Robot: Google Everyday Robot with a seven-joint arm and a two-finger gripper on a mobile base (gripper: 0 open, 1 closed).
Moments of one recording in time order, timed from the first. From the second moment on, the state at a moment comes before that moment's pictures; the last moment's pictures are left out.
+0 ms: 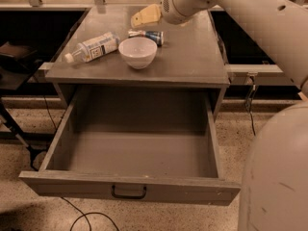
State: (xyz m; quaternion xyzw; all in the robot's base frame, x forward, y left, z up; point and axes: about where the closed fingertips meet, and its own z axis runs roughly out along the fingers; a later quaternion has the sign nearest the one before) arm 0.775 -0.024 0.947 -0.18 0.88 0.17 0.39
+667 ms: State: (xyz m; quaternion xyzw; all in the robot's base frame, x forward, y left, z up) arm 0.804 -0.009 0.934 -0.13 0.89 0.15 0.41
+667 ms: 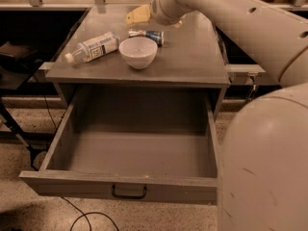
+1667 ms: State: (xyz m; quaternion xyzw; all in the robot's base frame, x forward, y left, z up) arm 0.838 -0.011 0.908 -0.06 0.92 0.11 0.38
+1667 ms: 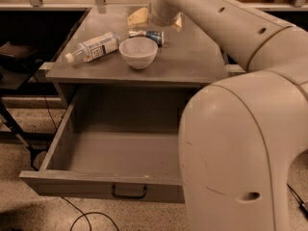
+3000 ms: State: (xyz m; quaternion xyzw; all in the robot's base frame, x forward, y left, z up) arm 0.858 -0.002 0.893 -0.09 0.91 0.10 0.39
